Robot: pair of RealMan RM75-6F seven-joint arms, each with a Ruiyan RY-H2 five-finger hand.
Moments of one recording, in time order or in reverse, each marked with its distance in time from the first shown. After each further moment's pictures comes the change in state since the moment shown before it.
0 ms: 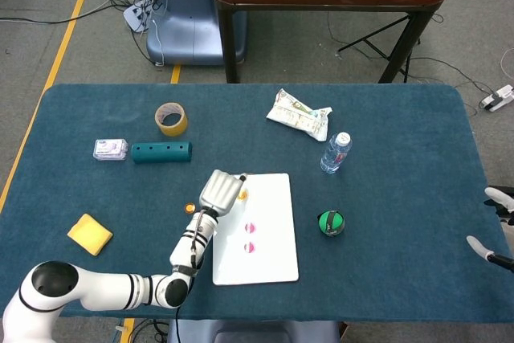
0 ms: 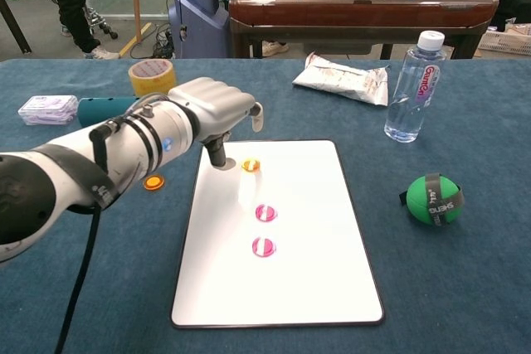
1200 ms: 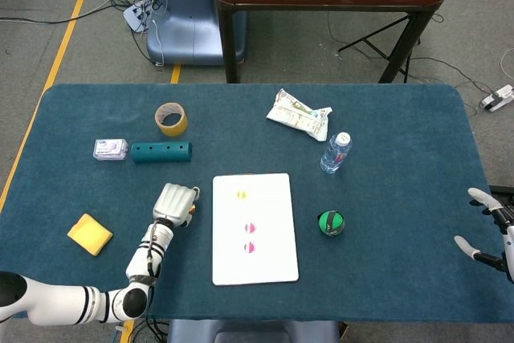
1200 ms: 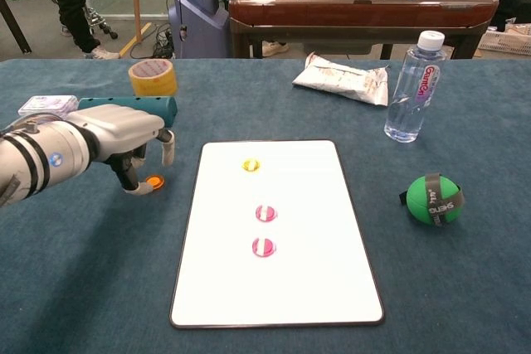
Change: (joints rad) left arm 0.163 0.191 0.107 -0.176 -0.054 0.030 -0.106; right arm 0.020 -0.010 -0.010 -0.036 -0.012 -0.033 -0.092
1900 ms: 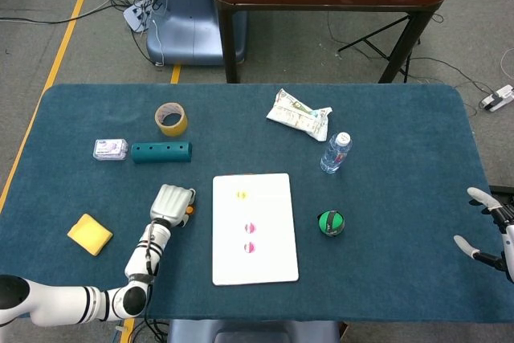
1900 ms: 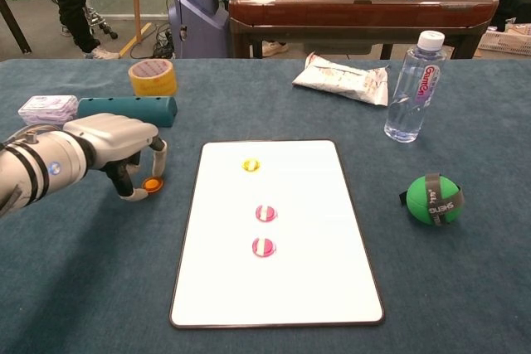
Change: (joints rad) left arm 0.024 -0.022 0.002 0.064 0.016 -0.028 -0.027; right arm 0.003 0.000 -0.001 -0.003 0.003 -0.007 -0.006
